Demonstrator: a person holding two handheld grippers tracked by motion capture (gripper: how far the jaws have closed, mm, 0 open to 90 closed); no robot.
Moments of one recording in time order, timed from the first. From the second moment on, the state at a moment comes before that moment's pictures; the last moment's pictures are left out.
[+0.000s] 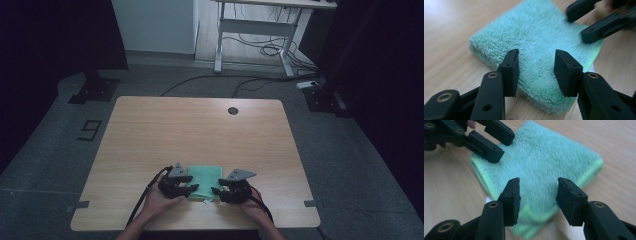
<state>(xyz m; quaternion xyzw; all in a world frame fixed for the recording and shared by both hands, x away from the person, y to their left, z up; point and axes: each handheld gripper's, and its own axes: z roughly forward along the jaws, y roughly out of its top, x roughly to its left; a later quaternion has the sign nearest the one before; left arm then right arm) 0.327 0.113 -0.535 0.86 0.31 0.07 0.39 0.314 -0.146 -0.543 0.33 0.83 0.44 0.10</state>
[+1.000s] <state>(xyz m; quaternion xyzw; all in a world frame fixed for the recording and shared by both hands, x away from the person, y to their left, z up) 0.355 0.108 -0.543 0.85 0.34 0.09 0.39 0.316 -0.119 -0.549 0.30 0.85 0.42 0.12</state>
